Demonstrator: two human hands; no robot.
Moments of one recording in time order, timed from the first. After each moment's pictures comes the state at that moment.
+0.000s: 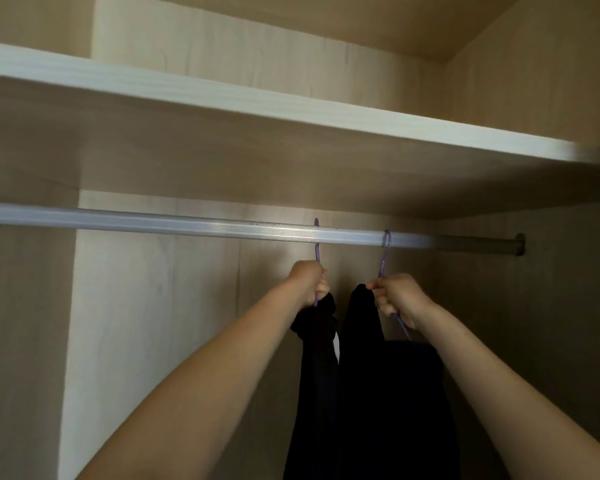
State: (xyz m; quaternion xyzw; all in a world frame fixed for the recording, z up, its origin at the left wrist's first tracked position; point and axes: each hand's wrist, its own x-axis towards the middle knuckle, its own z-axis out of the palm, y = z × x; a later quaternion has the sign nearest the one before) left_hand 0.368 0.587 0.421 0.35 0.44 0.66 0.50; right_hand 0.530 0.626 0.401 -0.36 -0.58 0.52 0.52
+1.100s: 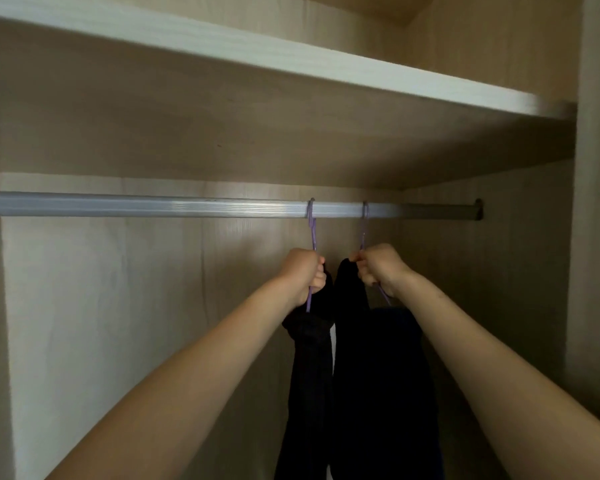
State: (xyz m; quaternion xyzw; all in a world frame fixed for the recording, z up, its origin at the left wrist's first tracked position) left_hand 0.410 0.590 0.398 0.43 0.44 0.62 0.49; right_hand 0.544 0.634 0.399 -0.41 -0.57 0.46 0.54
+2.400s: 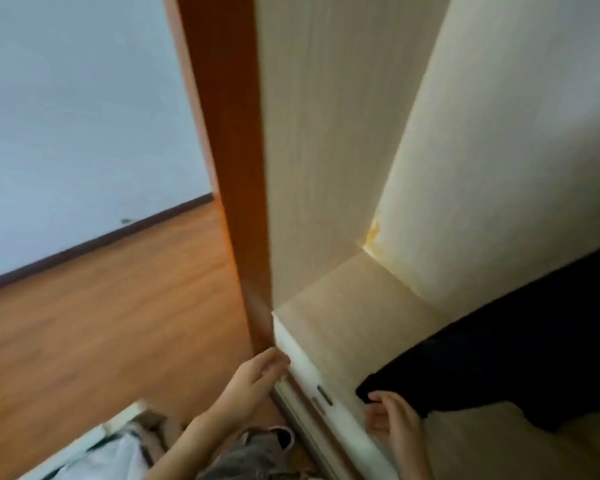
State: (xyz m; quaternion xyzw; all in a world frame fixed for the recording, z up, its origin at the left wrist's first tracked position) left_hand 0.448 0.101 -0.090 0.11 0.82 0.52 0.23; right_hand 0.537 0.344 -0.107 -0.42 -0.60 0.68 -0.05
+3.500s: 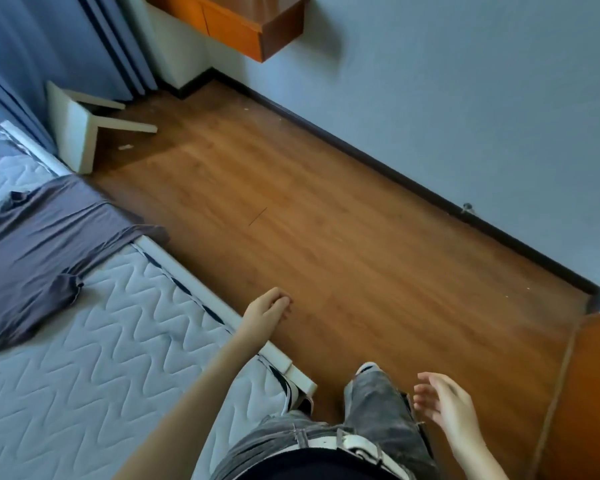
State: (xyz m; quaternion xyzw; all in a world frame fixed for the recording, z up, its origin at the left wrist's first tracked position) left_hand 0.391 -0.366 -0.151 -0.54 0.59 0.59 -0.11; right_hand 0.144 -0.131 -0.160 -0.01 -0.79 0.42 -0.44
